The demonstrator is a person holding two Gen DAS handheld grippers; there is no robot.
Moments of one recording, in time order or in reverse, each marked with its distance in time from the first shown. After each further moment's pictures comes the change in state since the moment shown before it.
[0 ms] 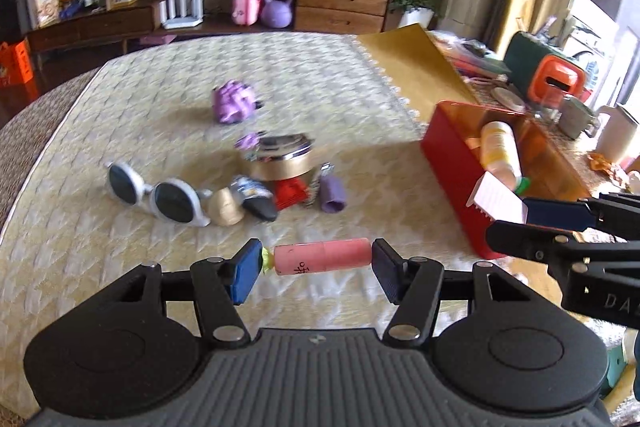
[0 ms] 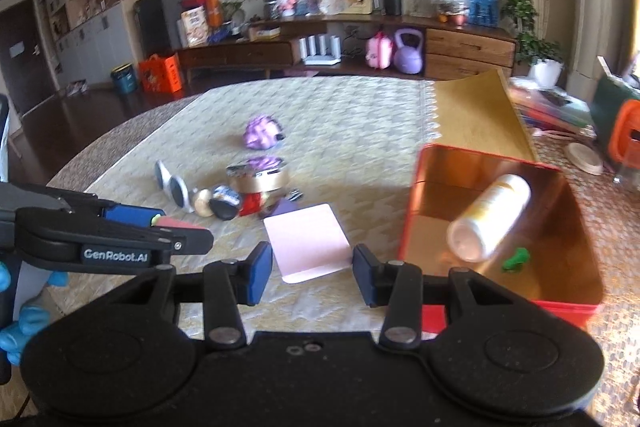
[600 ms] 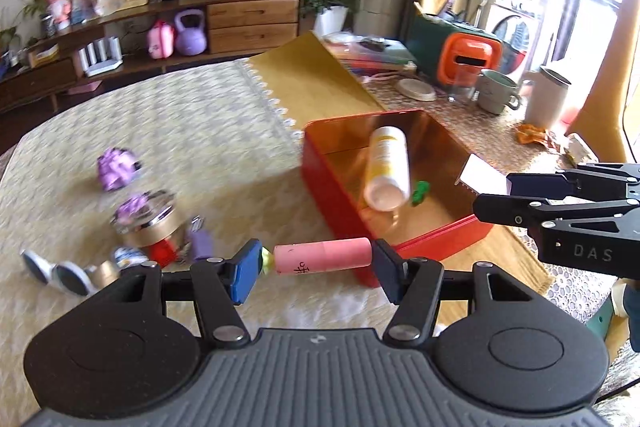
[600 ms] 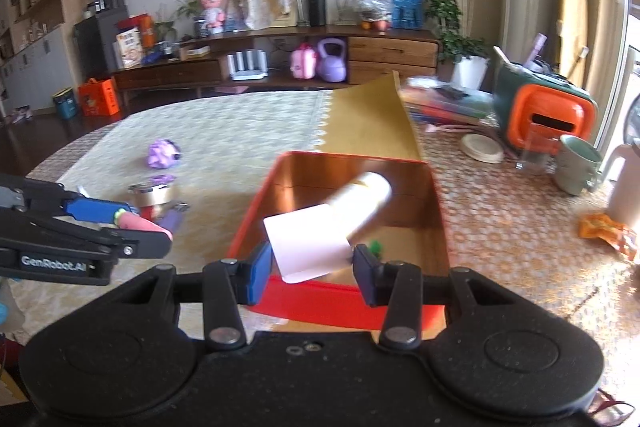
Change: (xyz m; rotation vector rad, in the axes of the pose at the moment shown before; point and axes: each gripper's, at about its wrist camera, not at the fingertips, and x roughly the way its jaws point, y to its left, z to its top) left arm 0.005 -0.096 0.027 0.202 -0.020 -0.137; right arm -0.038 -0.084 -0.010 0.077 -0.034 -0.176
